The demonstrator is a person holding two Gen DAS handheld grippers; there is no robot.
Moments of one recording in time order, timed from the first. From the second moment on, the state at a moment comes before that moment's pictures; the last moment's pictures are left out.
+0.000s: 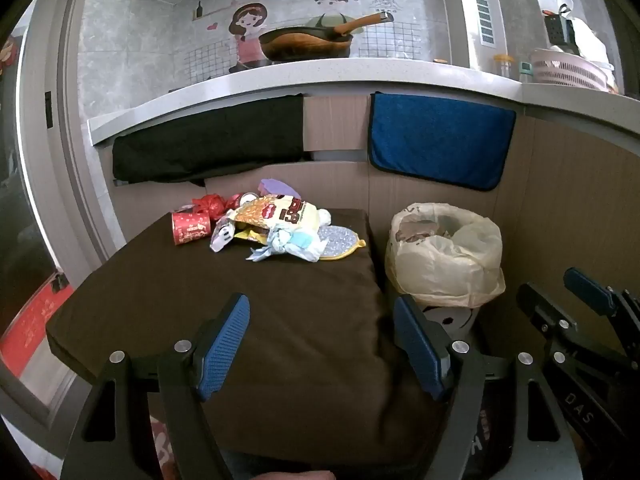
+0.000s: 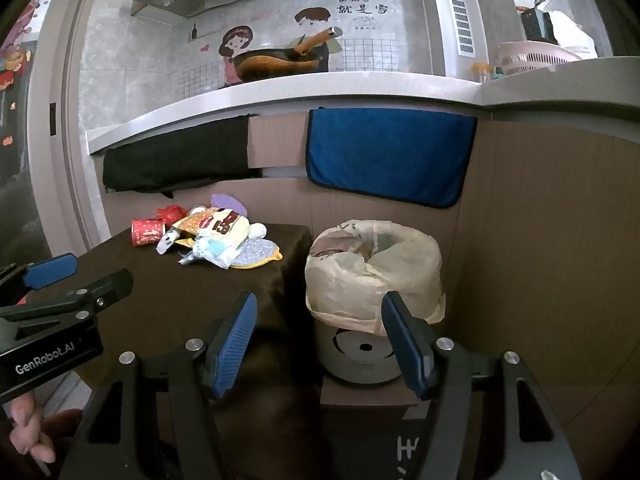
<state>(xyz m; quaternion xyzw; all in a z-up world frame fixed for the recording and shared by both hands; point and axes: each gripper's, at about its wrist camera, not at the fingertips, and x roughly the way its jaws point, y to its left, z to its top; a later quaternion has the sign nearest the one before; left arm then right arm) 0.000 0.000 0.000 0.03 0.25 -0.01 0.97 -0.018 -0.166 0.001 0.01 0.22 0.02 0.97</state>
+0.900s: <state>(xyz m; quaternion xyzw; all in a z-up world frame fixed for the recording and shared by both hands) 0.000 0.000 0.000 0.03 0.25 -0.01 0.97 -0.018 -0.170 0.000 0.01 0.22 0.02 0.97</state>
